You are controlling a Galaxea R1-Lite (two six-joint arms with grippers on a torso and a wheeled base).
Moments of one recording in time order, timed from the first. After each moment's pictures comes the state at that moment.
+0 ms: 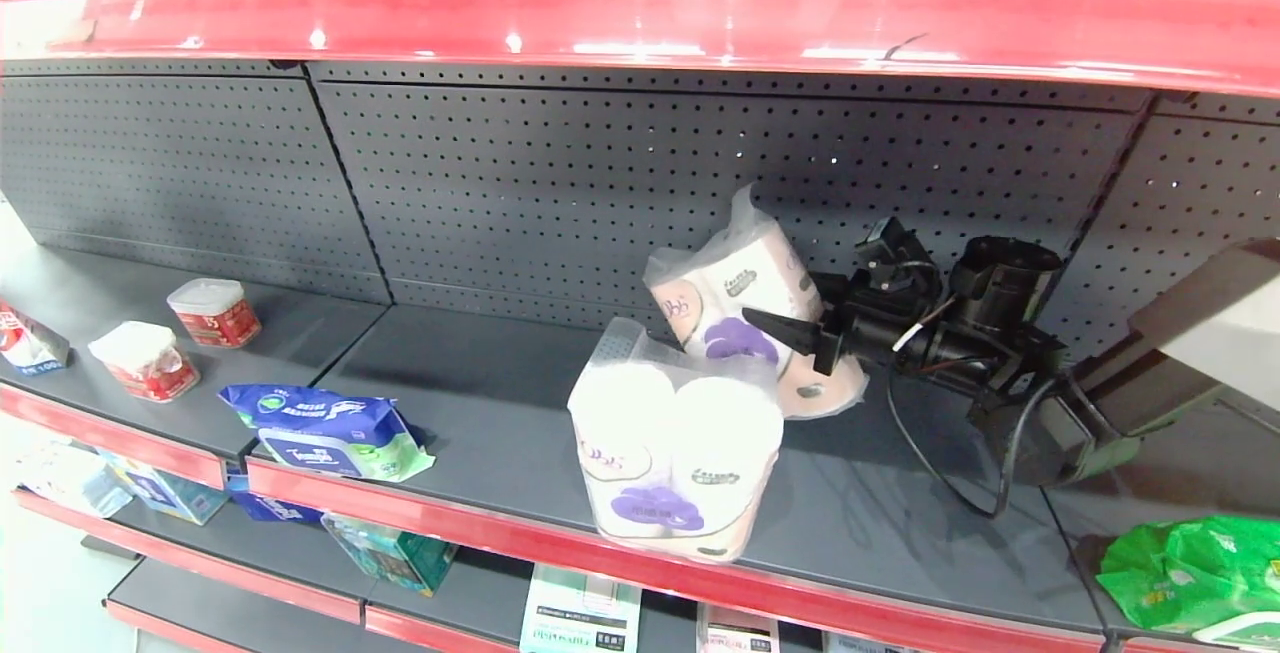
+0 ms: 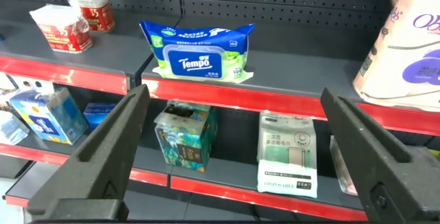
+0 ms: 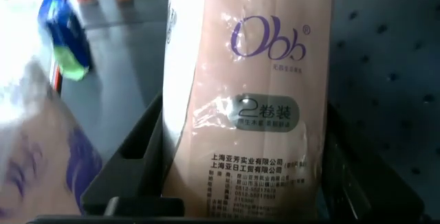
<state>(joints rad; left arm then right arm) 0.00 0.00 0.00 0.00 -0.03 -0.01 0.27 2.12 -0.88 -1.23 0.65 -0.17</state>
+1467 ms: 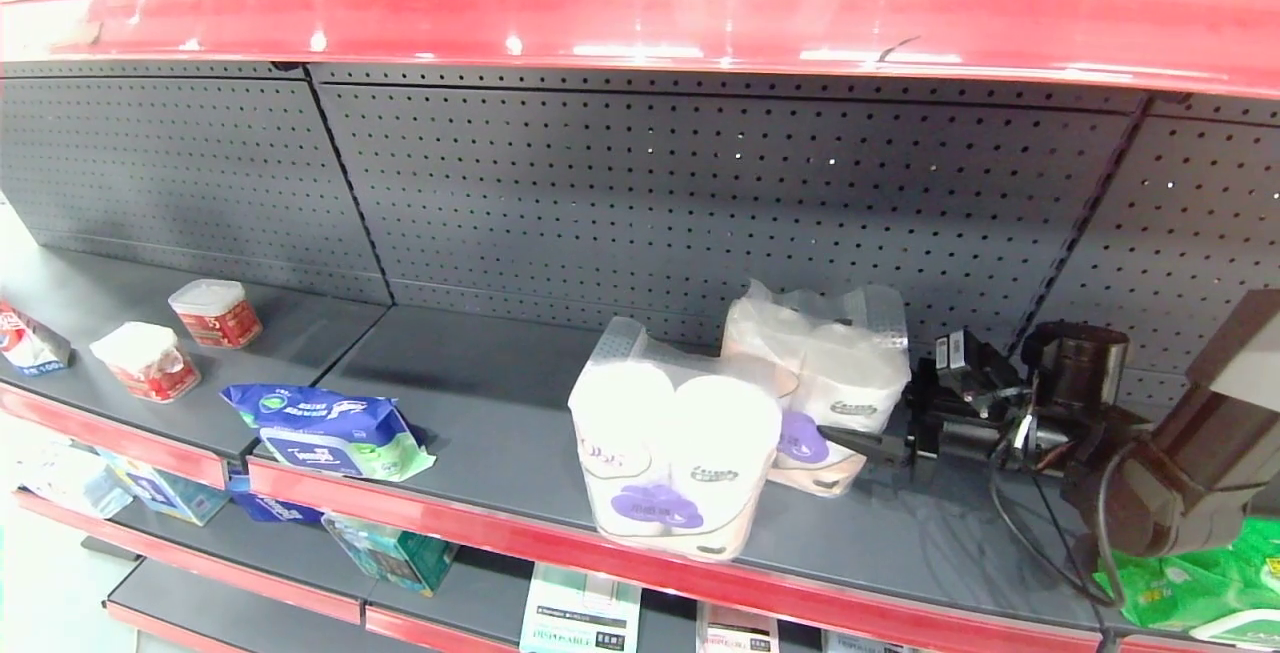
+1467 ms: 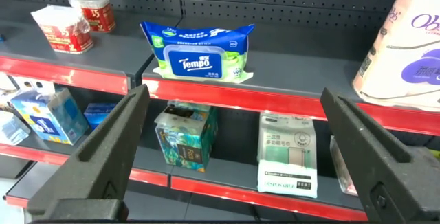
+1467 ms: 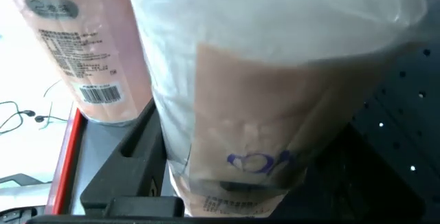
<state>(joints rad) 0.00 0.00 0.00 0.00 -0.03 -0.01 0.07 2.14 -0.58 -1.22 1.00 -0.55</state>
